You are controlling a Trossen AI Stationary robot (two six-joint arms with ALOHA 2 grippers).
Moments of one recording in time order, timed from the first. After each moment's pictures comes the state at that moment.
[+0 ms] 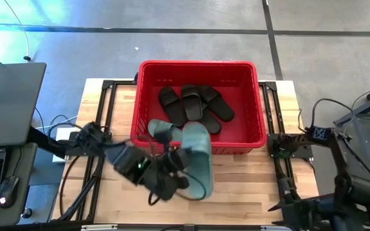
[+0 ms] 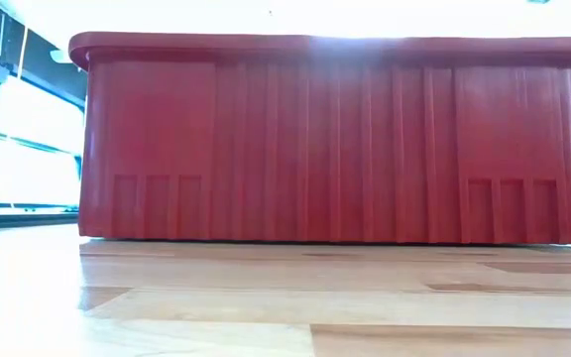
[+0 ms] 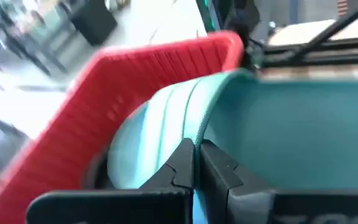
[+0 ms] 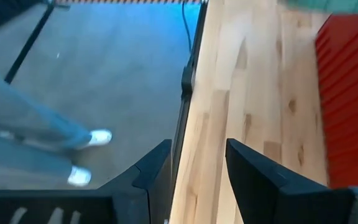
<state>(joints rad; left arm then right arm) -0.46 2.01 2.36 -1.29 -0.98 -0.41 1.25 1.78 2.29 -1.57 0.58 0.92</state>
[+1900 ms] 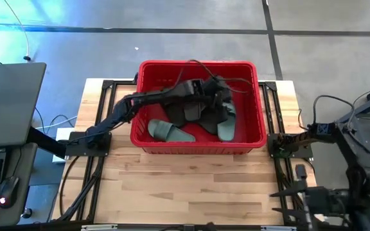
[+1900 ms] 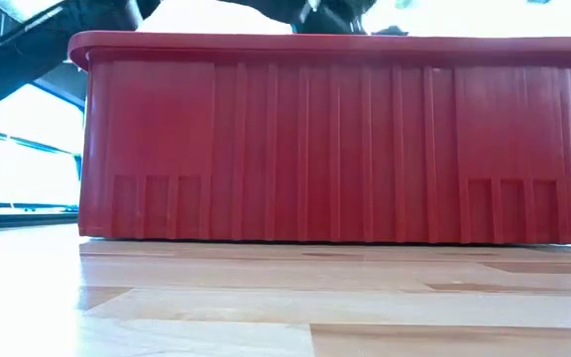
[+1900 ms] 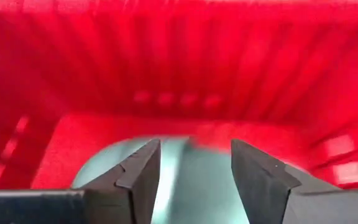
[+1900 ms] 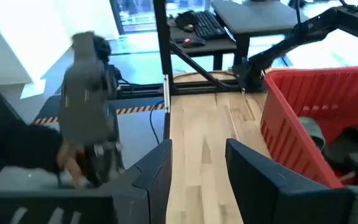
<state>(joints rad) 0.34 2.38 2.35 -0.65 0.08 0.13 1.31 1.74 2.29 -1.49 1.10 1.01</state>
